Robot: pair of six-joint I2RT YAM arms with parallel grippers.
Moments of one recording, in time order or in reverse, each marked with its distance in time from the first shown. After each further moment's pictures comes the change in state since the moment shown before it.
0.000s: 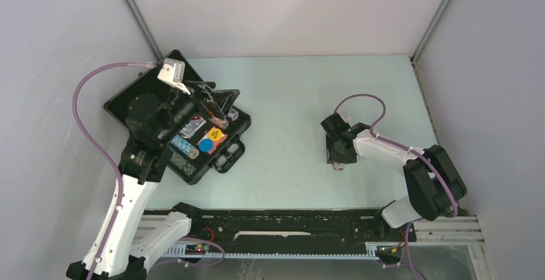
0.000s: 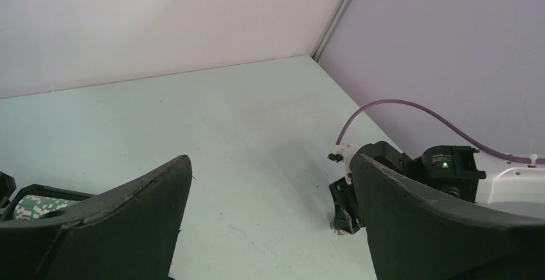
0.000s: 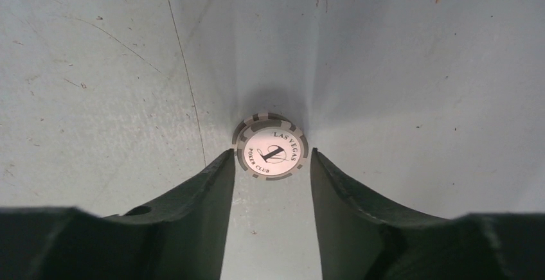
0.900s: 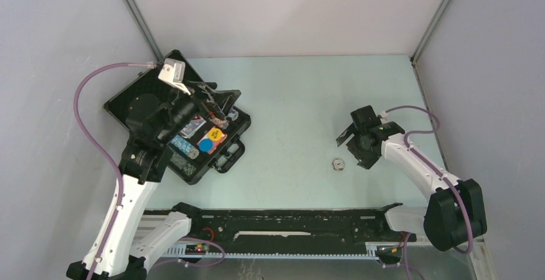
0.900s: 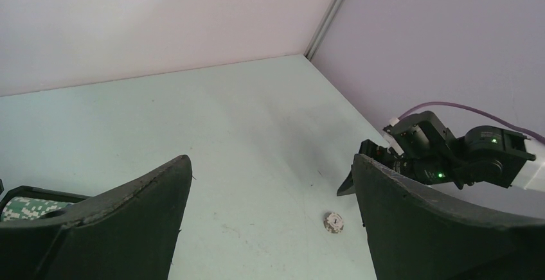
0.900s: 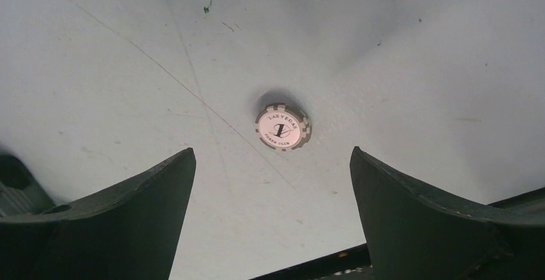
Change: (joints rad) left arm 0.000 -0.001 -0.004 0.006 0.018 -0.015; right arm -0.211 -0.243 -0.006 -0.139 -0.079 0.564
